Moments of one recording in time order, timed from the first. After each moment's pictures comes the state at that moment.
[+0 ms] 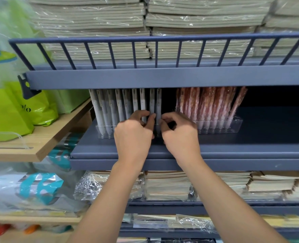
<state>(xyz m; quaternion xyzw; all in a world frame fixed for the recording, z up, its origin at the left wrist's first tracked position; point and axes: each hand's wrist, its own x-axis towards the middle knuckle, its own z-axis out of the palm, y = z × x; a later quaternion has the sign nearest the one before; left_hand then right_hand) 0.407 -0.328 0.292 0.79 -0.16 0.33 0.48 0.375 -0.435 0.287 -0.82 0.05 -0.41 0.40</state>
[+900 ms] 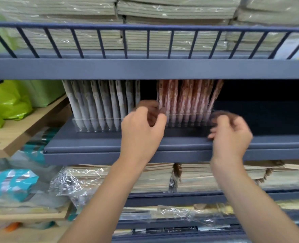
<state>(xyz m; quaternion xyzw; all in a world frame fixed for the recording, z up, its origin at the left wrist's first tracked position) 0.362 -0.372 0.301 0.76 -0.25 0.27 0.54 0.303 -0.529 0.289 -0.55 0.24 -0.50 0.62</state>
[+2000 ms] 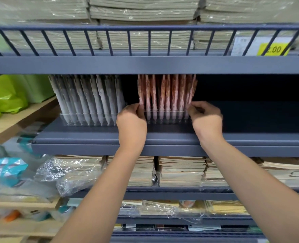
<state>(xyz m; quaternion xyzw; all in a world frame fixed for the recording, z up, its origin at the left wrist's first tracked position) 0.379 -0.423 0.283 0.79 -0.10 0.28 0.53 0.337 -0.599 0.286 -0.75 0.17 -0.39 0.50</state>
